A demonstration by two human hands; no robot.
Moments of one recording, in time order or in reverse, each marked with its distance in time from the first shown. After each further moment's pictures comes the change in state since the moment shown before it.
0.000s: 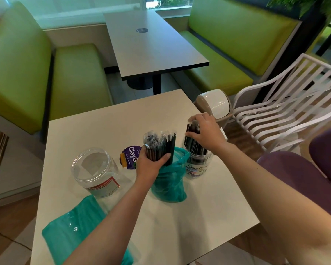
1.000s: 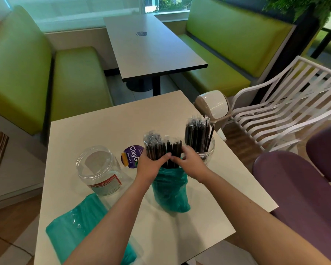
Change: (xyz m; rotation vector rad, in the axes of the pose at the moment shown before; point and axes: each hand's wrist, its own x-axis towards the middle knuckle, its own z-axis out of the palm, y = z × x) left_hand -0.008 0.000 -0.011 -0.097 -0.077 -0.037; right_hand -0.075 -0.052 0.050 0.581 -0.207 0.197
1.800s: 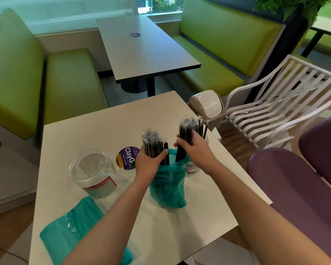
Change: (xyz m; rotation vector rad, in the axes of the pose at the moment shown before) left_hand -0.001 0.011 0.014 0.106 0.064 0.056; right_hand -0.008 -0.026 -0.042 0.188 0.144 -0.007
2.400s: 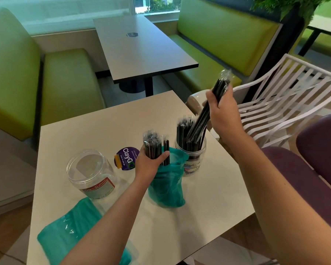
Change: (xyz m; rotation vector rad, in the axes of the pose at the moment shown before) left_hand -0.004 0.002 0.004 0.009 -0.055 -0.021; right_hand 0.026 -0.066 -0.071 -0.257 0.432 -0.228
